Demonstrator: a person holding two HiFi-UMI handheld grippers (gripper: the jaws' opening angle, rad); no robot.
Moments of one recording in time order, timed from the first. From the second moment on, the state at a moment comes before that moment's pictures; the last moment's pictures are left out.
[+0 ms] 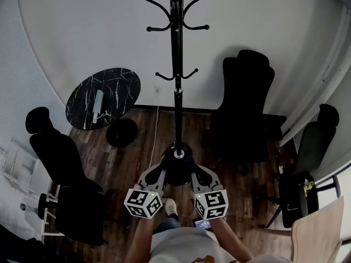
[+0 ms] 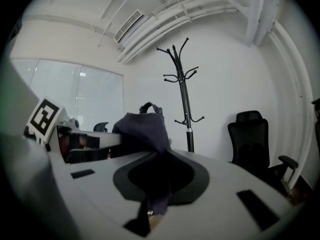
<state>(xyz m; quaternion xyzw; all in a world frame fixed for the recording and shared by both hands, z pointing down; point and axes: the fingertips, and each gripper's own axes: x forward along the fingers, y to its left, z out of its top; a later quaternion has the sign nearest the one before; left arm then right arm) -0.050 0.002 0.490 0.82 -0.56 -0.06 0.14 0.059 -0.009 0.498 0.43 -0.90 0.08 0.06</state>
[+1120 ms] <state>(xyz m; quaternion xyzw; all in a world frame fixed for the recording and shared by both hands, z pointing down) -0.106 -0.226 0.492 0.86 -0.49 -0.05 0.14 0.001 -0.229 0.506 0.51 -0.85 0.09 0.07</state>
